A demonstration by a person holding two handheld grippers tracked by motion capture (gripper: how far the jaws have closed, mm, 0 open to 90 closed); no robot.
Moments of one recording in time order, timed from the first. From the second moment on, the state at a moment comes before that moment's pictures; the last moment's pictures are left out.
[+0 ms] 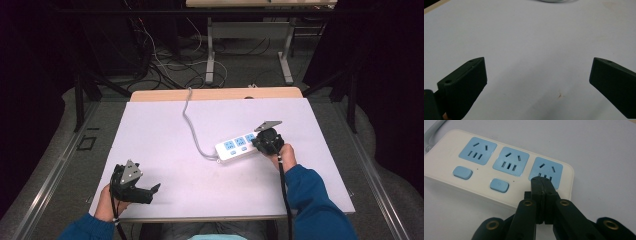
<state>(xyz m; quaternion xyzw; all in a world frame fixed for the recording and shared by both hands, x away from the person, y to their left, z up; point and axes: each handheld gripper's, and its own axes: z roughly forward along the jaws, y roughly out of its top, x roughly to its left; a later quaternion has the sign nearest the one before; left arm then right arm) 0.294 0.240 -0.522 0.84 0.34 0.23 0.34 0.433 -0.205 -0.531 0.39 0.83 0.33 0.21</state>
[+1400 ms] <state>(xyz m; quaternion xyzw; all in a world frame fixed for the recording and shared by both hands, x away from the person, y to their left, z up) 0.295 0.241 -0.522 0.84 0.34 0.23 0.34 0.431 -0.201 -0.528 0.39 0.83 0.32 0.21</state>
